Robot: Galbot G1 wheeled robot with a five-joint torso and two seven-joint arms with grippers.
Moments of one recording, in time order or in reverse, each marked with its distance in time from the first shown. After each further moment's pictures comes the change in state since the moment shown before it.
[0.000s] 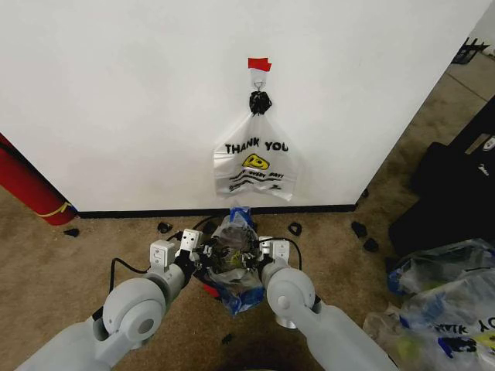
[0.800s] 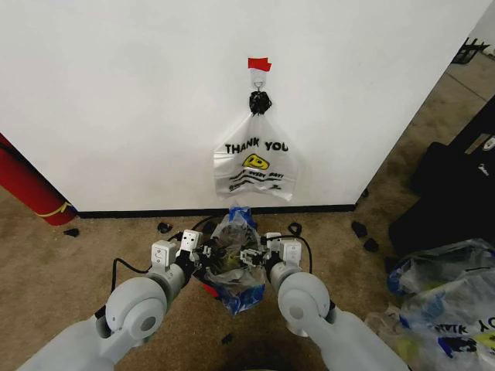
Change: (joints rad) left arm -0.006 -0.008 0.007 0.029 0.025 0.001 0.005; right arm -0.024 -0.042 0.018 0.090 -0.074 0.021 -0.061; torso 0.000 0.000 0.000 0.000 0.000
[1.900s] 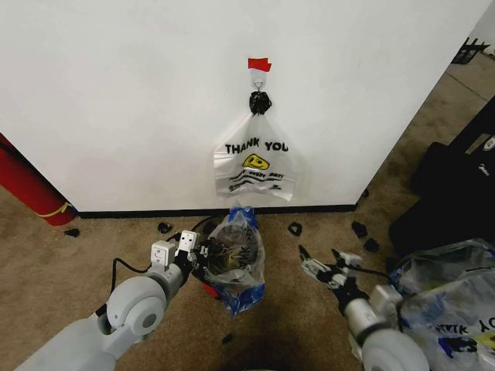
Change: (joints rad) left arm -0.011 0.001 0.018 0.033 0.024 -0.007 0.020; right arm -0.489 -0.241 0.413 0.175 -0.162 0.413 -0.548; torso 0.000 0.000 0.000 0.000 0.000
